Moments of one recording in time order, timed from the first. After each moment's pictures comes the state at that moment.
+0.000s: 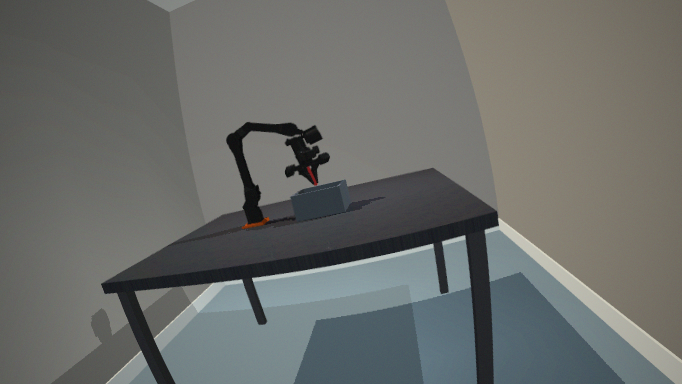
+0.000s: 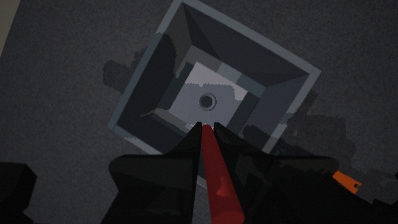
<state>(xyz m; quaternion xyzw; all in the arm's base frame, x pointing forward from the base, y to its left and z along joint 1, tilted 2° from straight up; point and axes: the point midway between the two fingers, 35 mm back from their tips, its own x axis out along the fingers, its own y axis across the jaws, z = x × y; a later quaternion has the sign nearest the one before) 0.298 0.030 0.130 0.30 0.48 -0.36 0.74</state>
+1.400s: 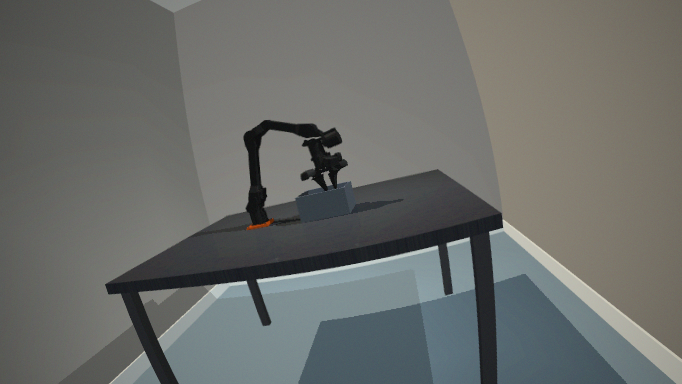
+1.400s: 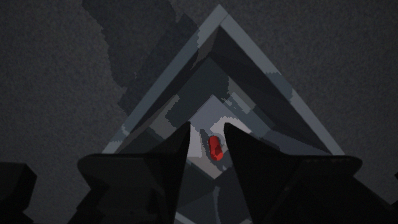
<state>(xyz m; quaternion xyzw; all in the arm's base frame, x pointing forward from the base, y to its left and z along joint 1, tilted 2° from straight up) 0.352 -0.012 0.104 0.25 0.59 -0.28 0.72</state>
